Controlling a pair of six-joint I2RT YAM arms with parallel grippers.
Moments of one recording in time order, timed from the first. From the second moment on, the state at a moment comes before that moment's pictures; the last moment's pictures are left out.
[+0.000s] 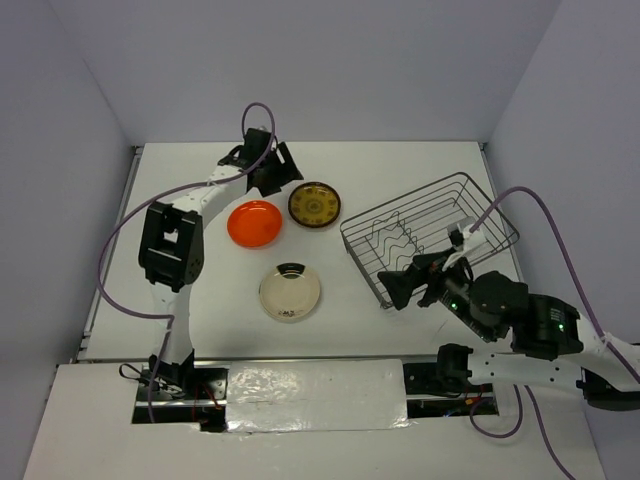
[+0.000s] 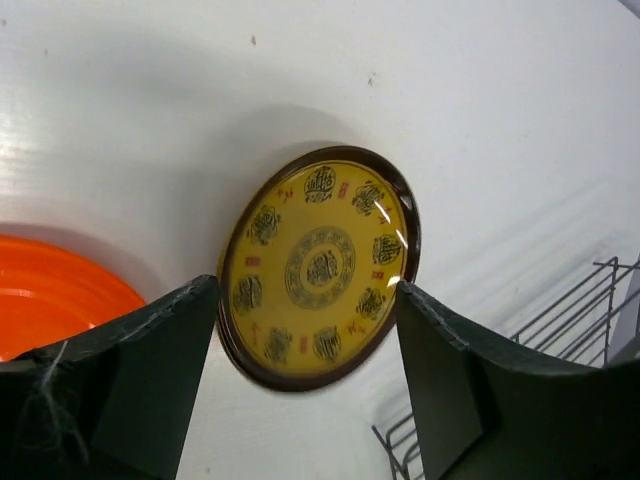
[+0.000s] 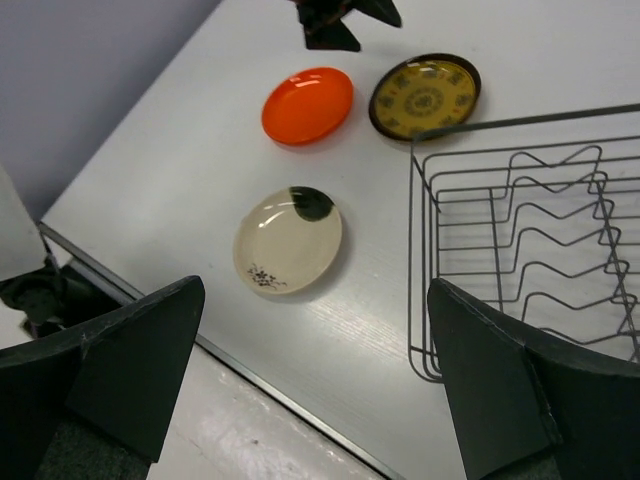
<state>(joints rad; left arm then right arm) -0.33 2.10 1.73 -0.37 0.07 -0.77 1.31 0.51 1.00 -0.72 0.68 0.47</state>
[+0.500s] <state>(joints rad) -0.35 1.12 1.33 -0.60 -0.28 -0.54 1.28 0.63 1.05 -0.95 0.98 0.66</state>
